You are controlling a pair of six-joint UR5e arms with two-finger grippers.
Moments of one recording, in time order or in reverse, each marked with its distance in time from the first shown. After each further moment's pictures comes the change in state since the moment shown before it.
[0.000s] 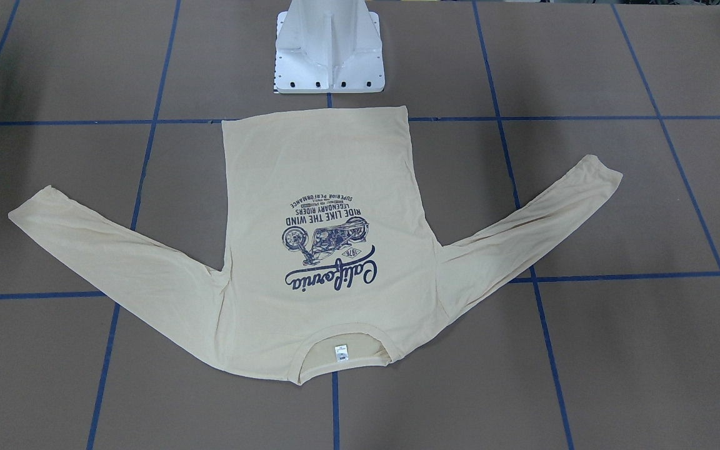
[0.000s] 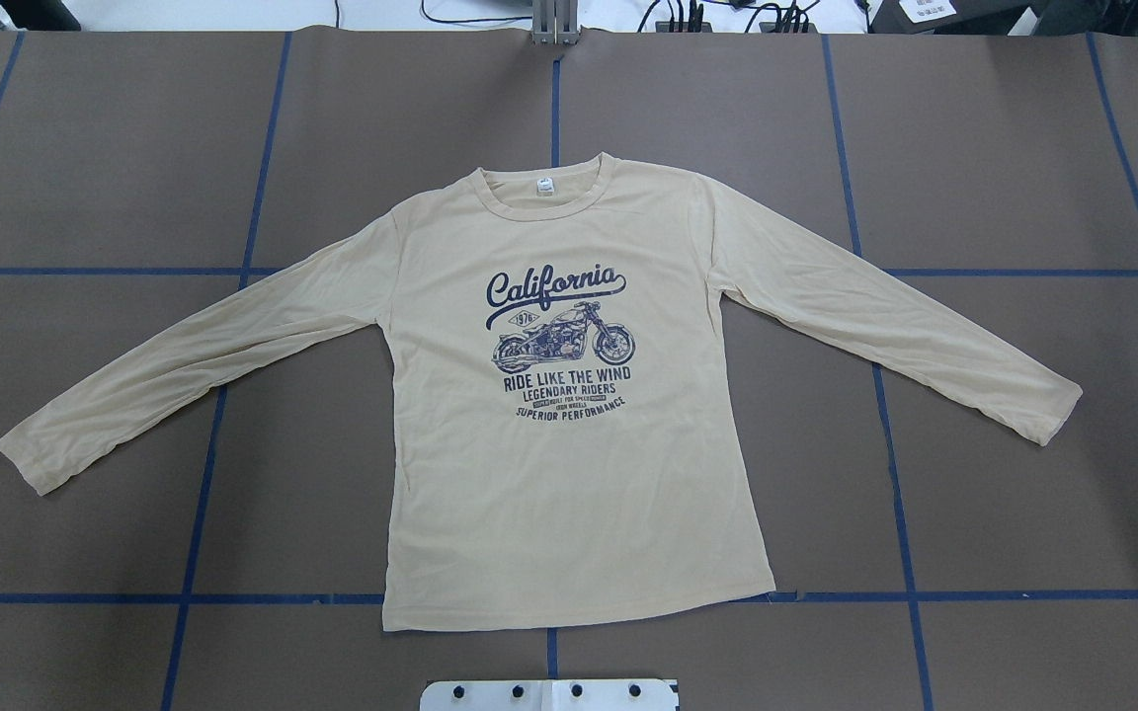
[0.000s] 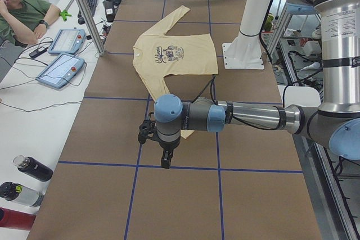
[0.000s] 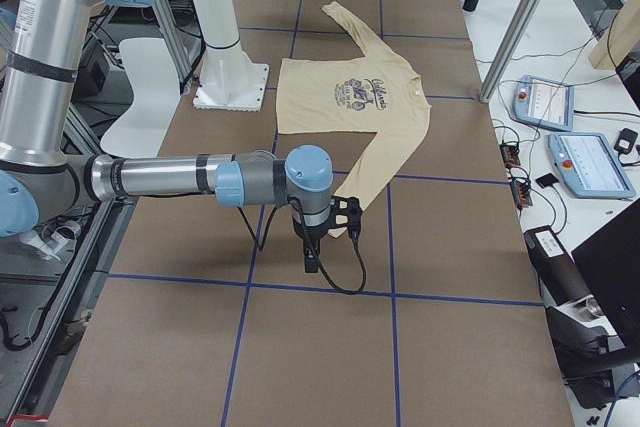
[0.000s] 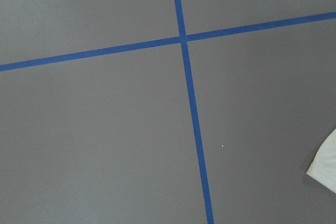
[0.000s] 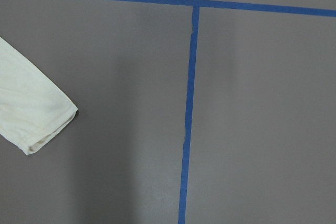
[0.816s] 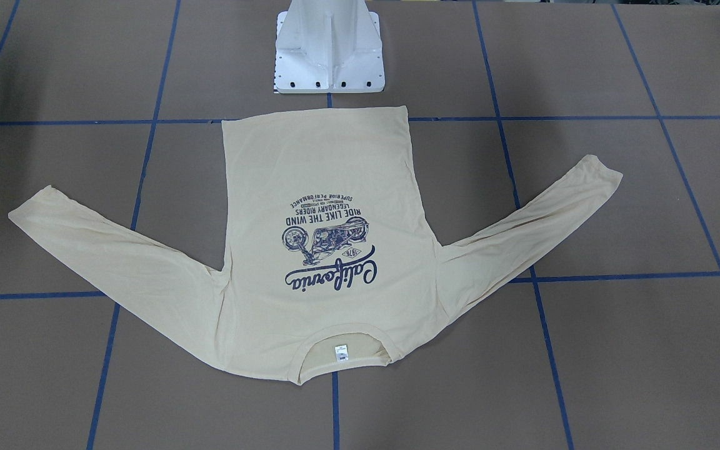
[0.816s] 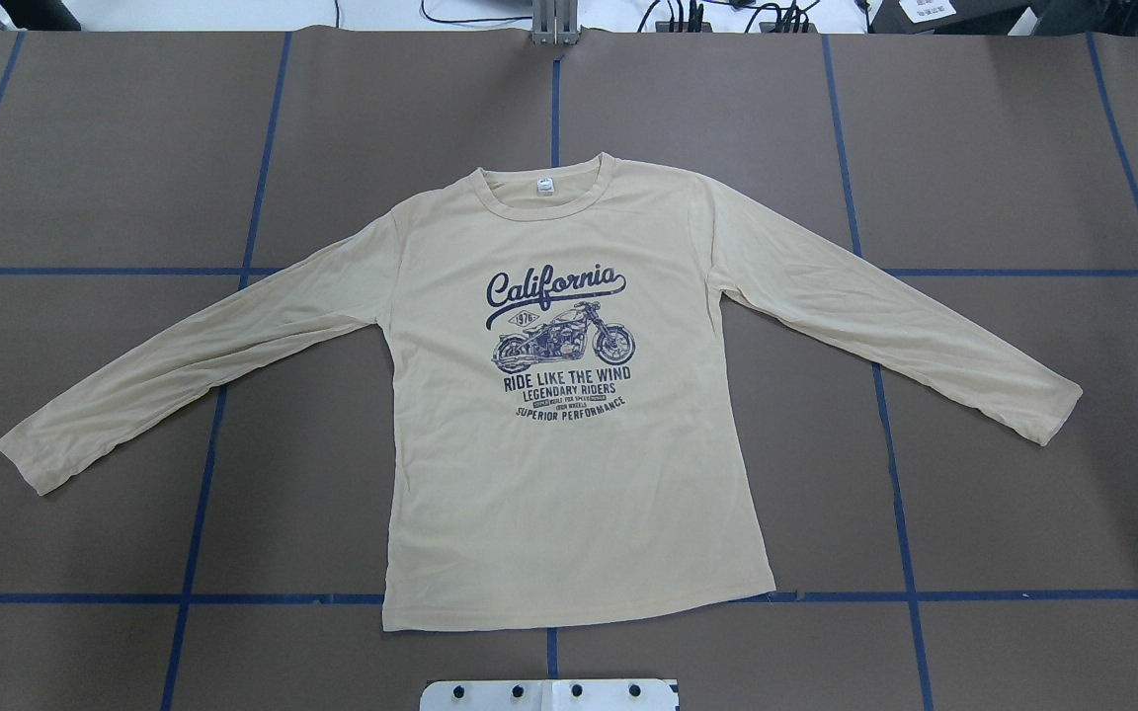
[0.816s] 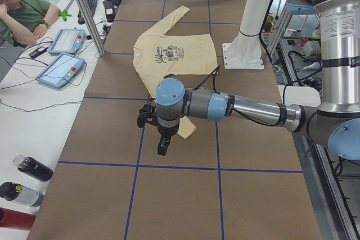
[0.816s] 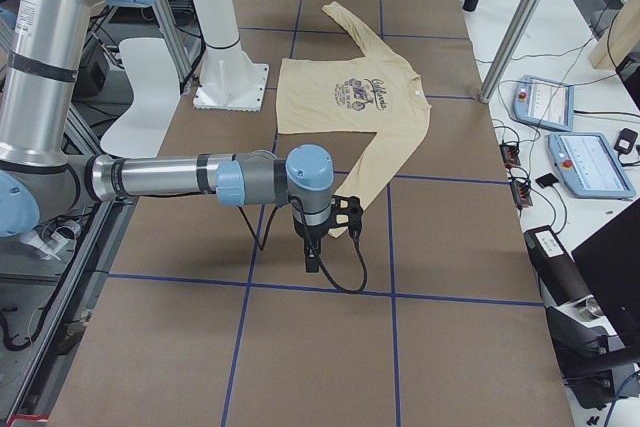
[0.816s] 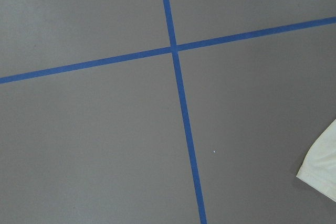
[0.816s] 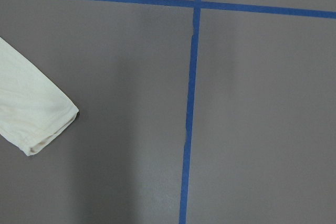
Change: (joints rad) left arm 0.014 -0.002 -0.102 -0.005 0.003 0.022; right arm -0.002 0.005 0.000 0.000 0.000 0.002
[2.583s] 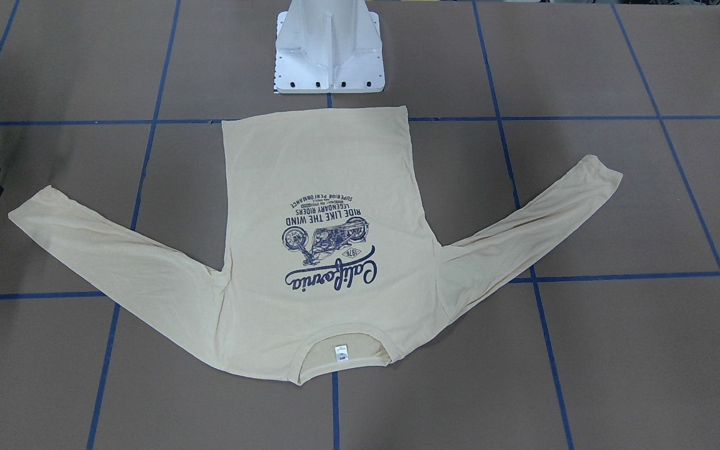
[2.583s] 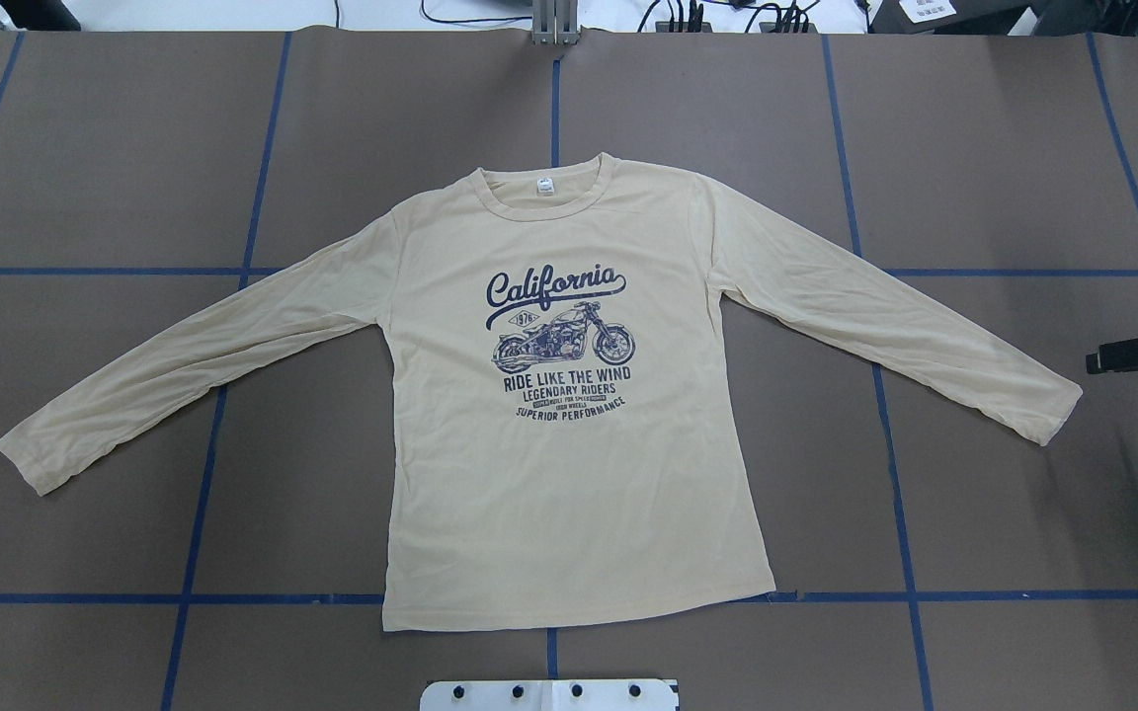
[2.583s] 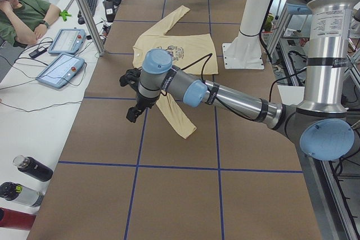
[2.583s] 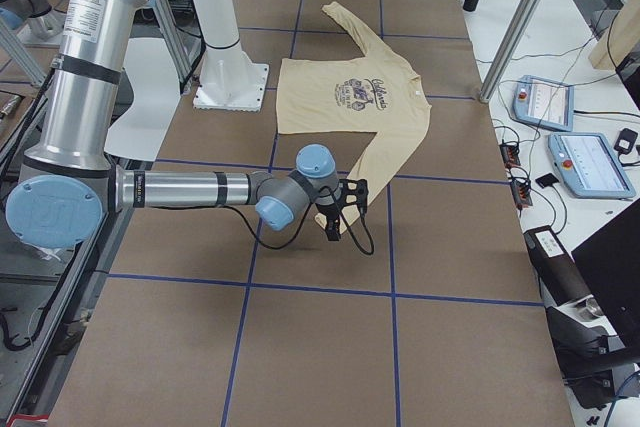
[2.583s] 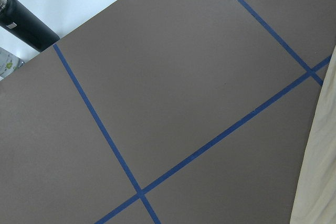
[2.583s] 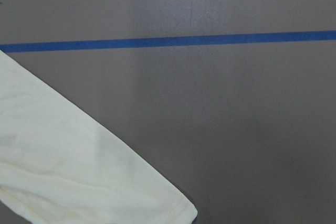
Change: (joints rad) left arm 0.036 -0.151 0.029 -0.230 -0.003 0.087; right arm -0.481 0.046 -0.230 0.814 -0.215 0.818
